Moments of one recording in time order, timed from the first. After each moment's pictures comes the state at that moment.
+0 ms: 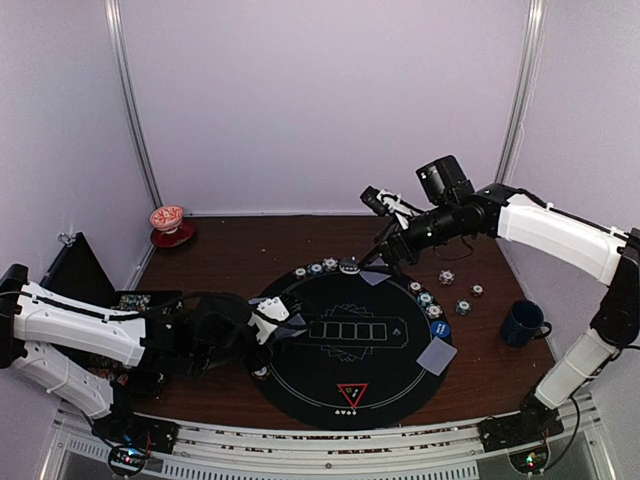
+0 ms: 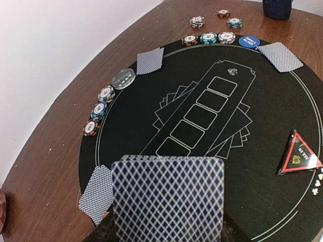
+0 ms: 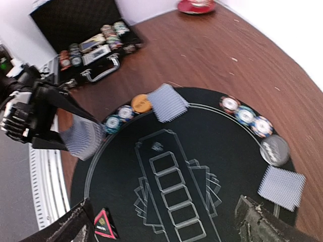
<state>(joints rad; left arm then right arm) -1.19 1.30 0.63 0.10 -0.39 0.11 0.60 1.56 1.39 -0.60 -0.50 -0.23</state>
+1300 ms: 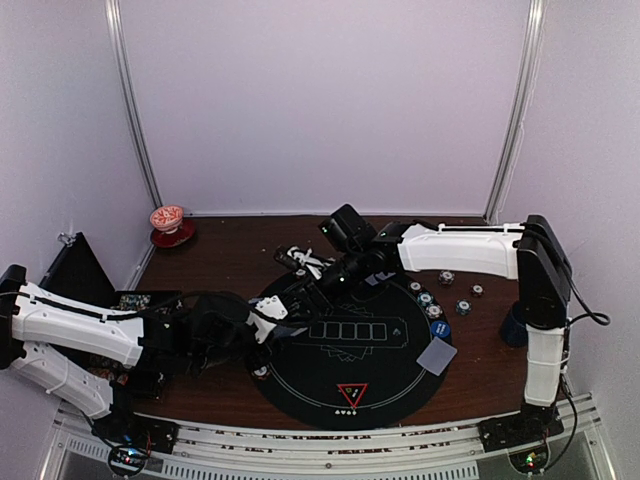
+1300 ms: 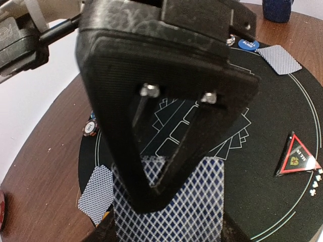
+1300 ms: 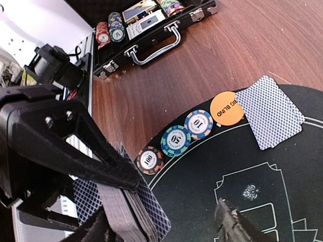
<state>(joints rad) -1.19 1.28 0.63 0.10 -0.37 0.11 0.89 2.00 1.59 -0.44 -0.61 -0.02</state>
